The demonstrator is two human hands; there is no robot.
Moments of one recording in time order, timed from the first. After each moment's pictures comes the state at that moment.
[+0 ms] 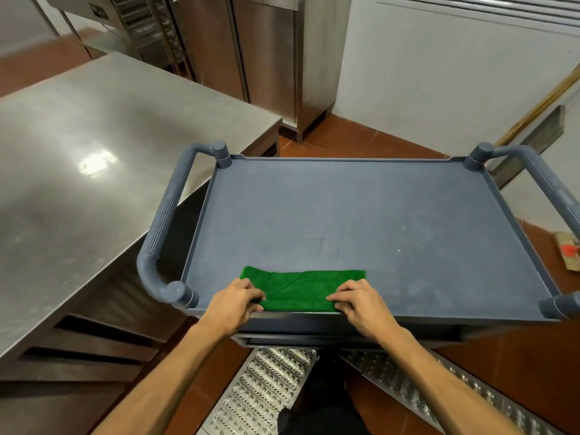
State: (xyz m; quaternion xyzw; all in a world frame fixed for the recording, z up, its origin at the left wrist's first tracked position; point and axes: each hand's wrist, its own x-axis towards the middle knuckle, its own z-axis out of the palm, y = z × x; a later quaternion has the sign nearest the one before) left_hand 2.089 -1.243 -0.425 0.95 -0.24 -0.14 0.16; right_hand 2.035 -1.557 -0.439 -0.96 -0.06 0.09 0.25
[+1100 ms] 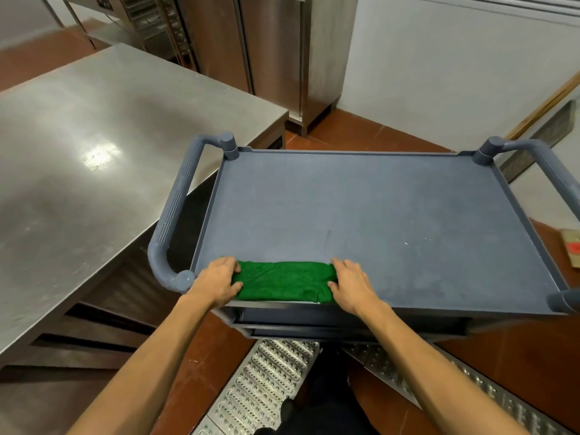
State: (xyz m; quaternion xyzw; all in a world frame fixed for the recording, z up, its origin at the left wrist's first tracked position) left_hand 2.127 -1.204 -0.420 0.96 -0.11 -0.23 0.09; right_hand 2.068 -1.513 -0.429 -0.97 0.05 0.16 0.19
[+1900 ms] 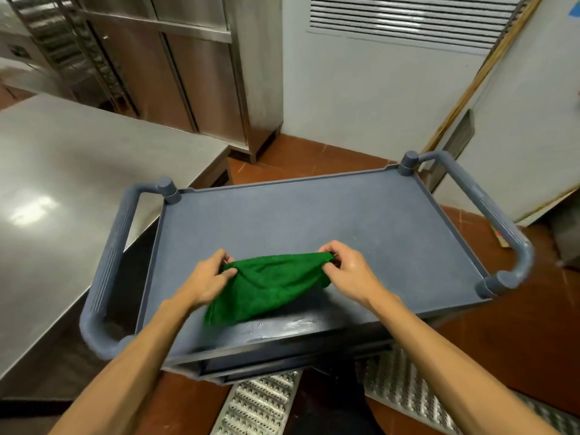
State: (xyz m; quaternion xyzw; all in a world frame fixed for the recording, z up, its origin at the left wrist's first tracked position) left_hand 2.184 -1.307 -0.358 0.92 -0.15 -0.17 0.31; right_hand 2.071 -1.599 -0.331 -0.87 0.12 -0.01 0.48
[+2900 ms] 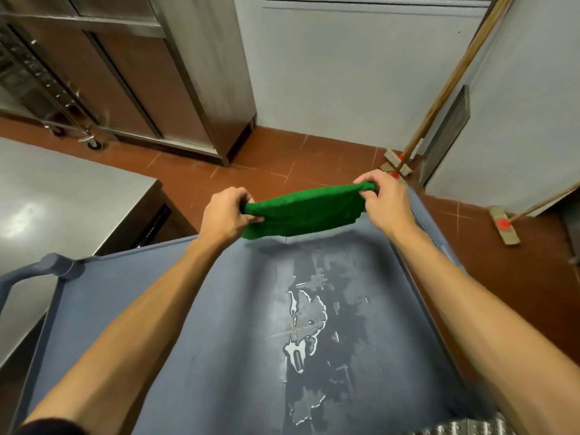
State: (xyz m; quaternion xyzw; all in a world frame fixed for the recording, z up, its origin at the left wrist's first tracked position) left_hand 2.394 -1.662 -0.285 0.94 -0.20 -0.04 0.25; right_hand 2.280 -1.949 -0.291 -0.87 0.22 -0.18 0.40
